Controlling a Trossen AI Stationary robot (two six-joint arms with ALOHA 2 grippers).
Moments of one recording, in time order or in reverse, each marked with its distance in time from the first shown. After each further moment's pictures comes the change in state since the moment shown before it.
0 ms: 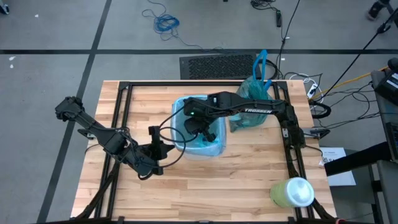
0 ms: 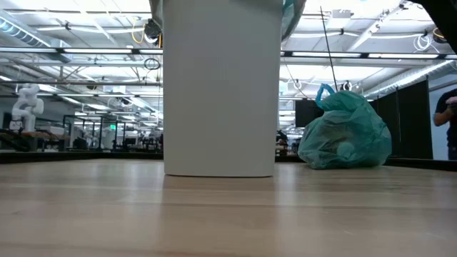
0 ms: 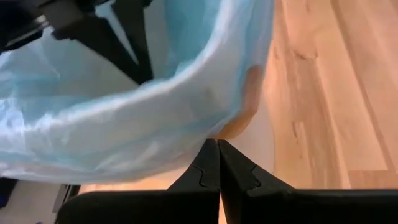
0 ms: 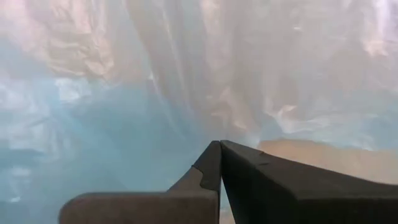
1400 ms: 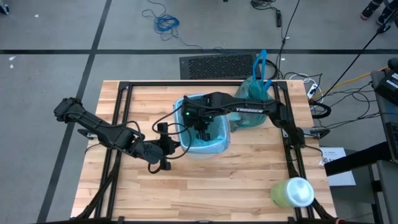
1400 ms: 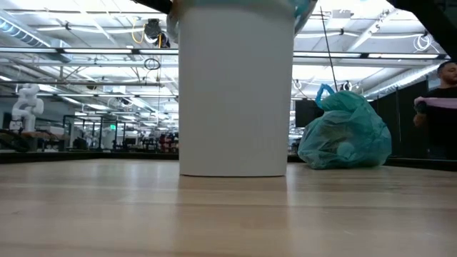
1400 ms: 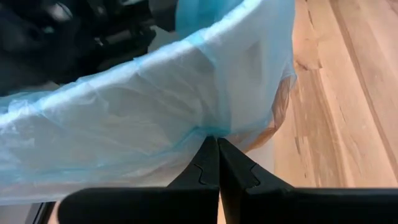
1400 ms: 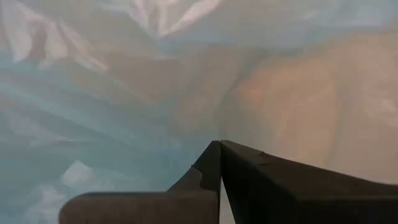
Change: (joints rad) left arm 0.135 0.000 -0.097 0.233 0.129 0.127; right arm -0.037 0.074 0.009 -0.086 0.077 0.372
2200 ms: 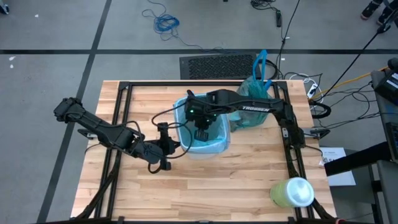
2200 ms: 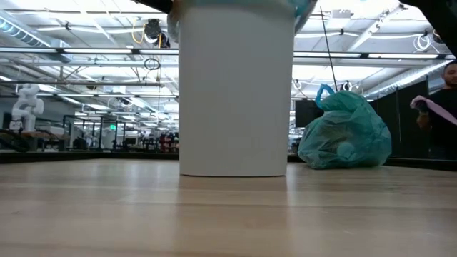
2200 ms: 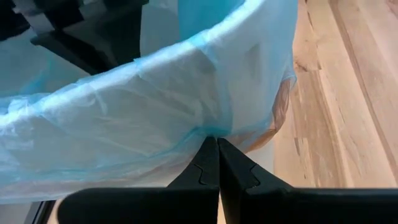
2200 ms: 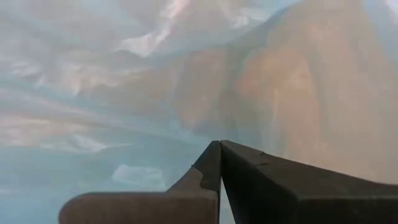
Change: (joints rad) left arm 0.000 0.000 0.000 0.004 0.001 0.000; right arm 0.006 -0.058 -0.001 -0.013 -0.002 0.264
